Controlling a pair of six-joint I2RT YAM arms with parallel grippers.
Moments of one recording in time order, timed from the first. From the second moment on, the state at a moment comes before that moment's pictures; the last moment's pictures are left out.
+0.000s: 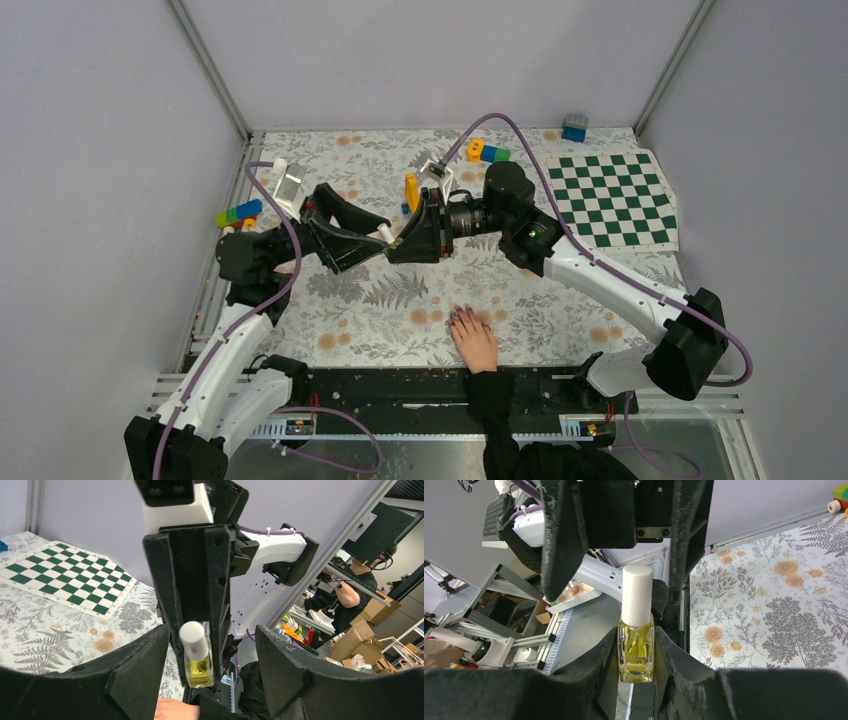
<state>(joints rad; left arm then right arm) -0.27 0.83 0.69 0.75 1.03 -1.02 0.80 1.39 1.19 0.20 -0.94 0.53</state>
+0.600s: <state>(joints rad) -0.29 0.86 0.69 0.74 1.04 -1.02 0.80 1.41 1.19 0.20 -0.98 0.53</state>
